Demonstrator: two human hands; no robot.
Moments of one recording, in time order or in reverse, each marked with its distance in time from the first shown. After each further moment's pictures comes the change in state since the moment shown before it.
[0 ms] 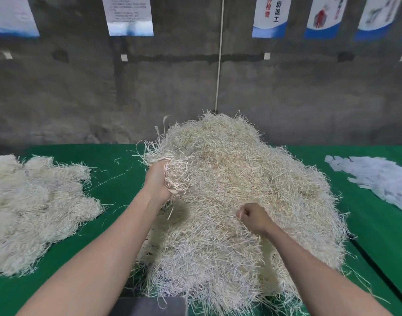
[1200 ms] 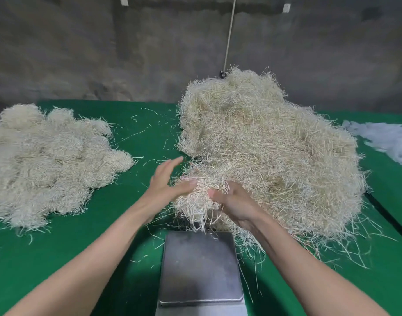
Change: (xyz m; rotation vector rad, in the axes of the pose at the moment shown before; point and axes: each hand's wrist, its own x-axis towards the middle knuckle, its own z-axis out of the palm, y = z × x) left_hand -0.112 -0.001 -0.179 0.851 -0.271 0.015; right_hand -0.117 -0.138 0.133 0.597 -0.293 0.162
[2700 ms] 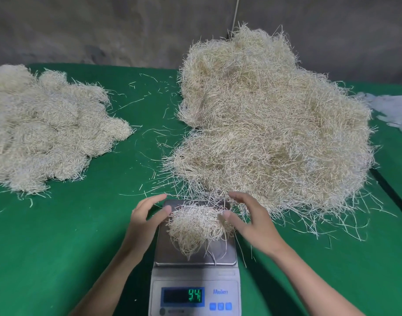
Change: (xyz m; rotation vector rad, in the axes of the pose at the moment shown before) left_hand -0.079 -0.097 0.044 -0.008 0.360 -0.124; right_hand -0.062 0.091 -0.016 -0.444 0.154 -0.297
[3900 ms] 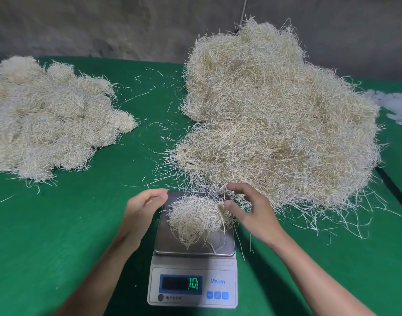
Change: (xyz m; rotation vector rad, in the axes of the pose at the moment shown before) left_hand -0.007 0.009 -0.006 -0.118 0.009 -0.030; right_hand 0.003 -0.005 -0.006 0.019 0.011 -0.071
